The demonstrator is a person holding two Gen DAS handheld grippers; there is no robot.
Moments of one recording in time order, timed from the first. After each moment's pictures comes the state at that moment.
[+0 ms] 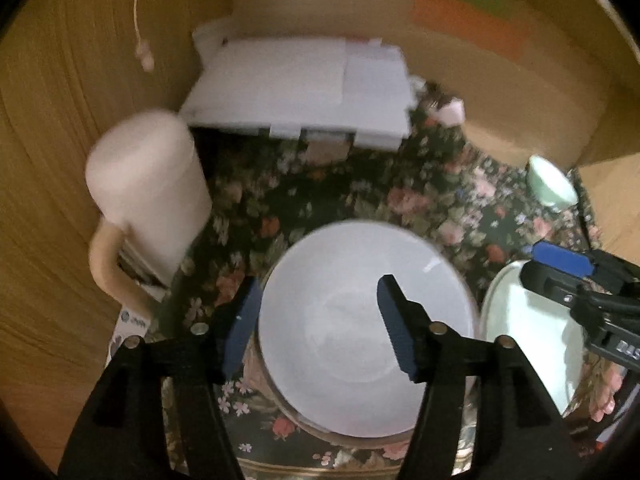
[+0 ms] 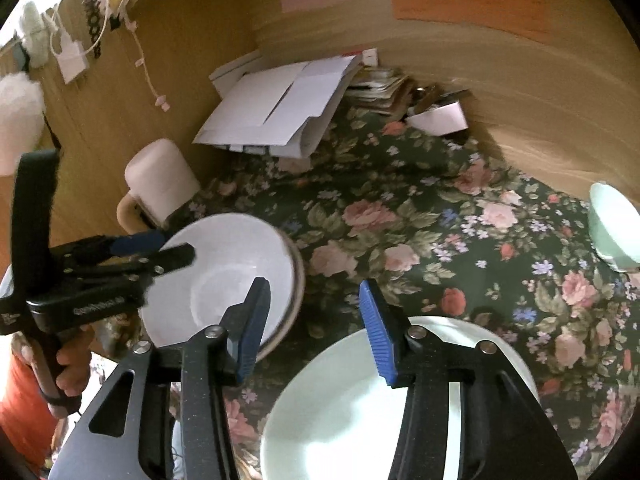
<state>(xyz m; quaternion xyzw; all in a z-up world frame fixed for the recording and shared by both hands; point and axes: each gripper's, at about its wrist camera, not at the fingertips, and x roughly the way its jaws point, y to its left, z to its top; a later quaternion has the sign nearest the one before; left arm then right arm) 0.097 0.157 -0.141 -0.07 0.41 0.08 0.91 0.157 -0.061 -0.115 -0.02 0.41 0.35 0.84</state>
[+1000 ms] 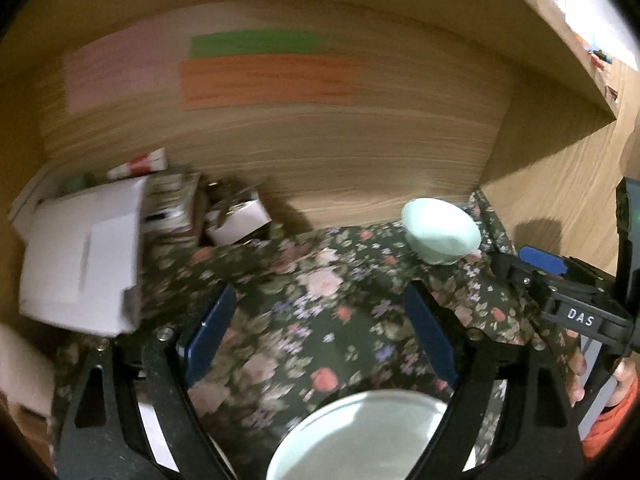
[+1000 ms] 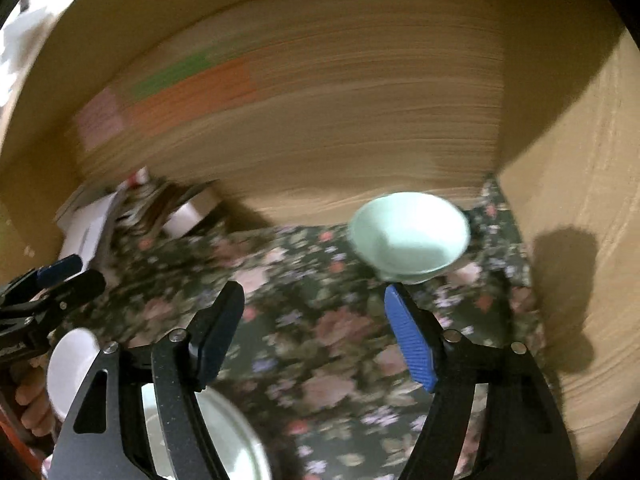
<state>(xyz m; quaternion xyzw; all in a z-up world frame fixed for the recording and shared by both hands) 0.230 -0.012 -0.078 -0.01 0.34 -0.07 0.94 0.239 -0.262 -0.092 0.07 0.36 0.11 0.92</state>
